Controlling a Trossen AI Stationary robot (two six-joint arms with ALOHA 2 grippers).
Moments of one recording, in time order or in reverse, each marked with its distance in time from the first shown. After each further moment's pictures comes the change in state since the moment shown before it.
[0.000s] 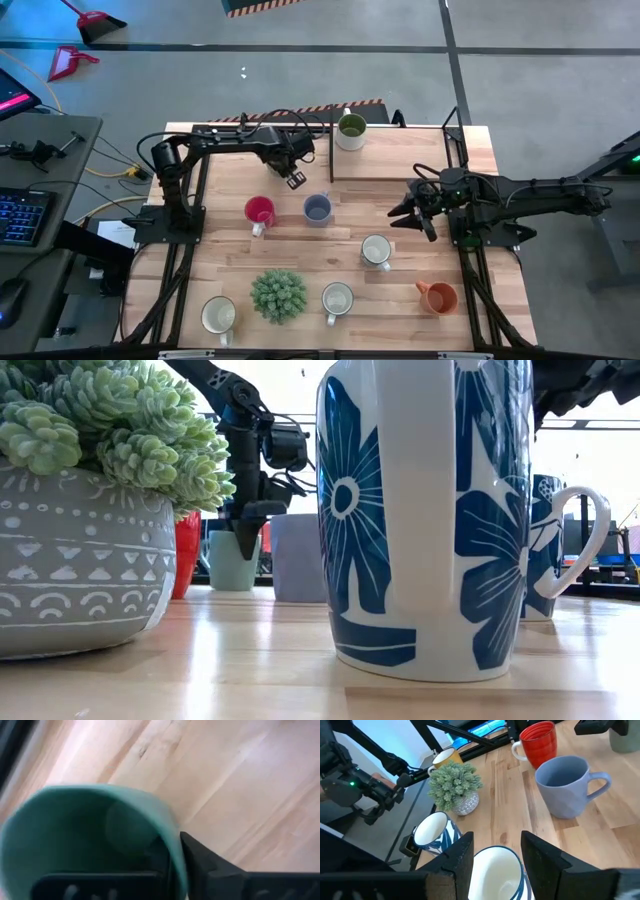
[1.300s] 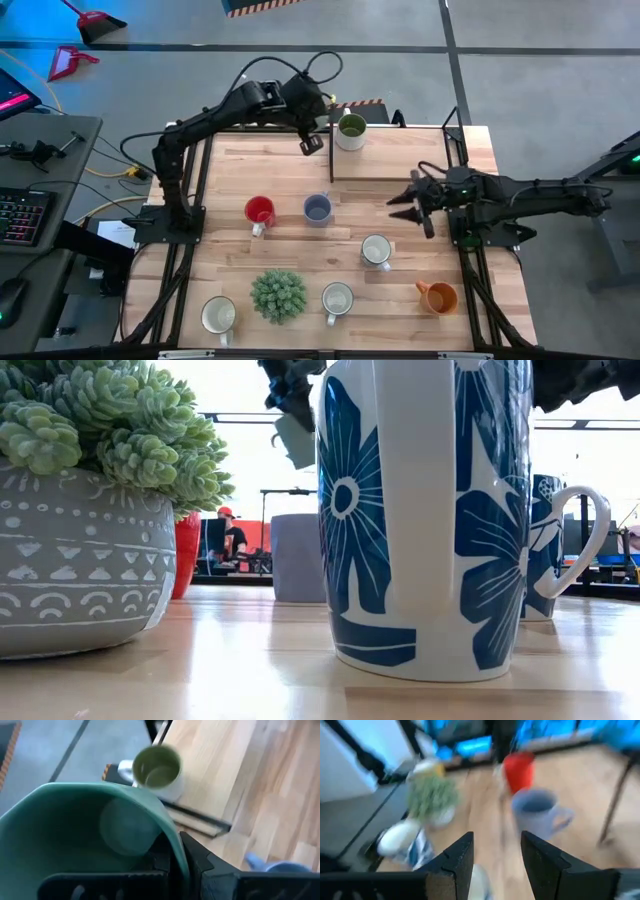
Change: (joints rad) left arm -0.046 0.008 0.787 -0.267 0.014 0.317; right arm 0.000 -0.046 -0.001 0.071 0.149 -0.216
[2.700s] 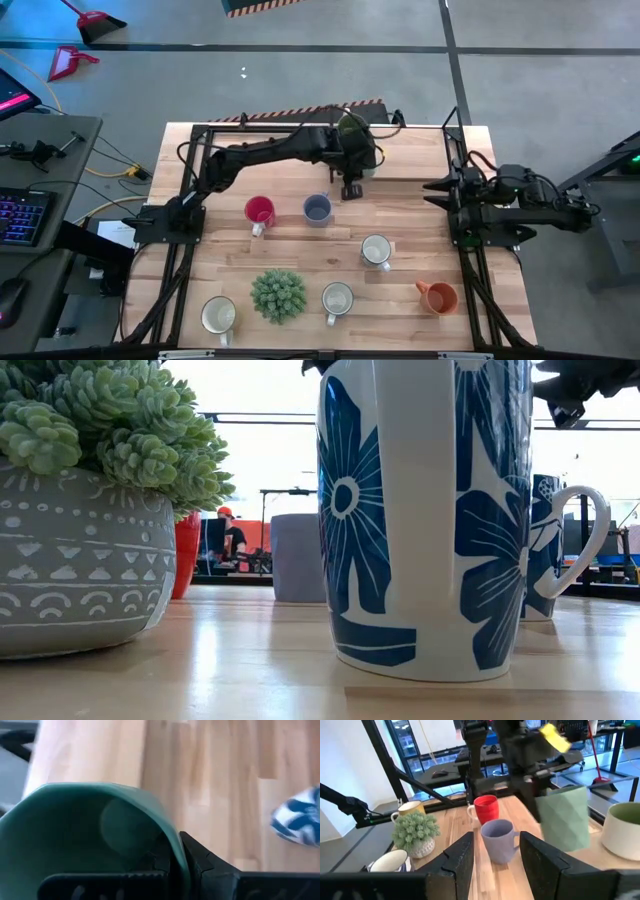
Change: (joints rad) left arm -0.210 0.402 0.223 0.114 0.187 0.049; right arm -0.016 -0.485 0.002 -0.347 0.153 0.032
